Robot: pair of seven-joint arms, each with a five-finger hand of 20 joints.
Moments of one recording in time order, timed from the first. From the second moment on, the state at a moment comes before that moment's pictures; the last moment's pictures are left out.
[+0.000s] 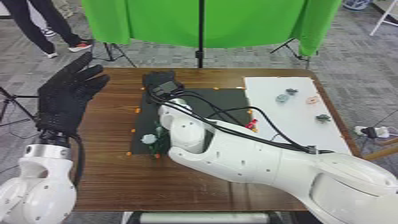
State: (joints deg) left arm 116.5 -51.2 -95.4 -125.5 34.3 11.9 18.4; right arm -38.6 -80.8 10.3 -79.0 -130.1 6.7 41.7
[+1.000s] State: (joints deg) left arm 118.1 -52.1 -95.7 -125.3 34.4 11.2 18.0; right arm -45.7 -81.3 17.9 -79.4 -135.9 -5.0 36.9
